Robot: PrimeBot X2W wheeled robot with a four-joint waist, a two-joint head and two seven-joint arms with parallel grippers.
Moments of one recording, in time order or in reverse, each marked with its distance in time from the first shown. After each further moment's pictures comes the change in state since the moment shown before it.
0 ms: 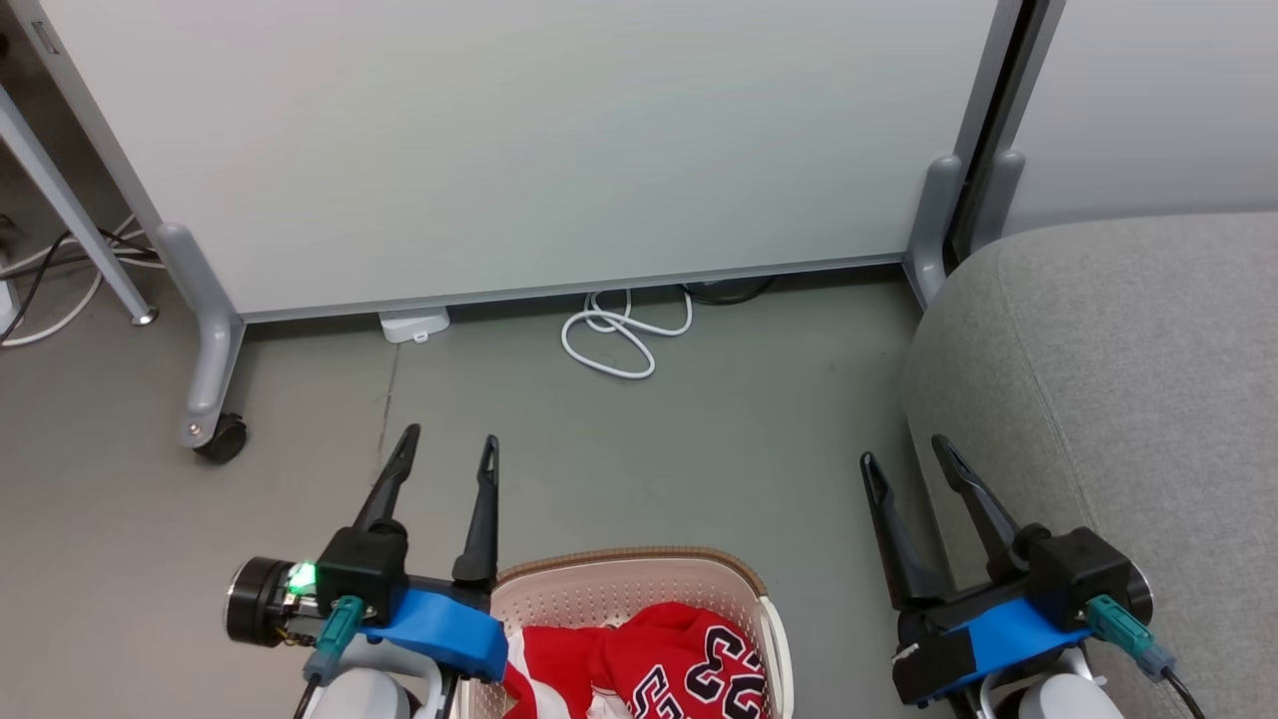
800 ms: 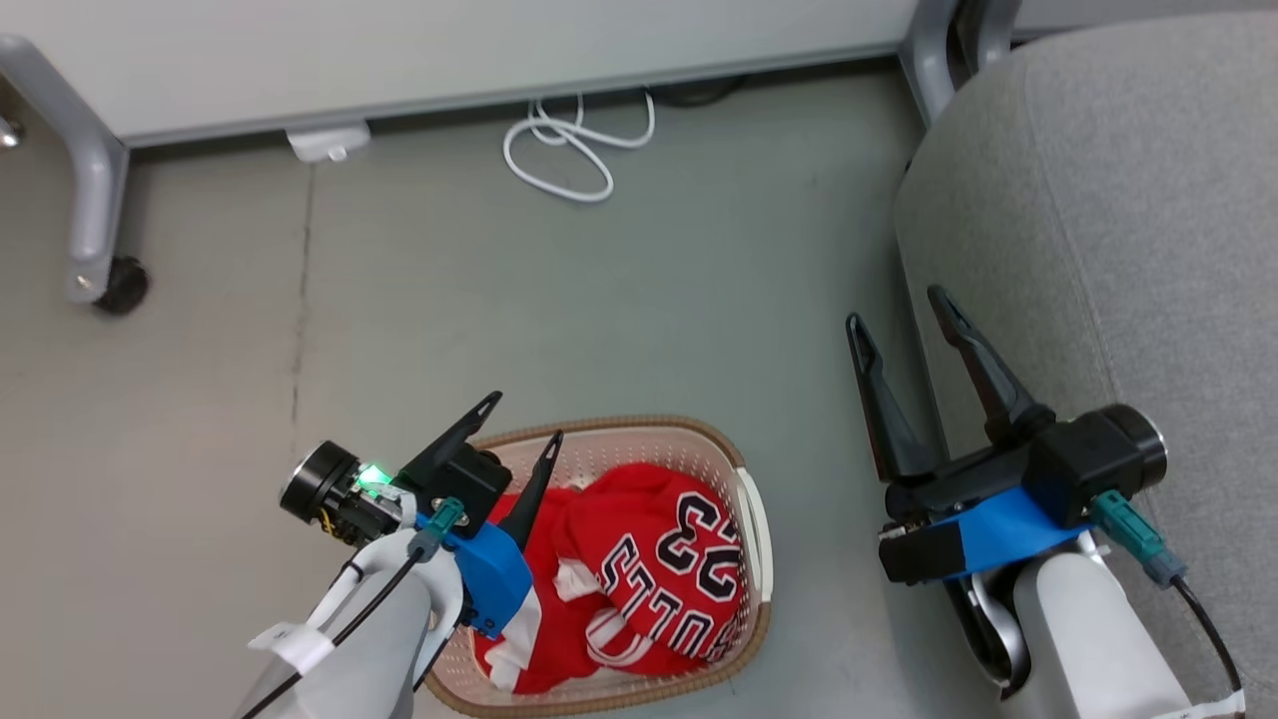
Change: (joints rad) left arm -0.338 0.091 -0.308 0.437 0.062 -0.075 -0.001; right arm -0.177 0.000 0.010 -0.068 -0.085 0.000 0.000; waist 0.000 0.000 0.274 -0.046
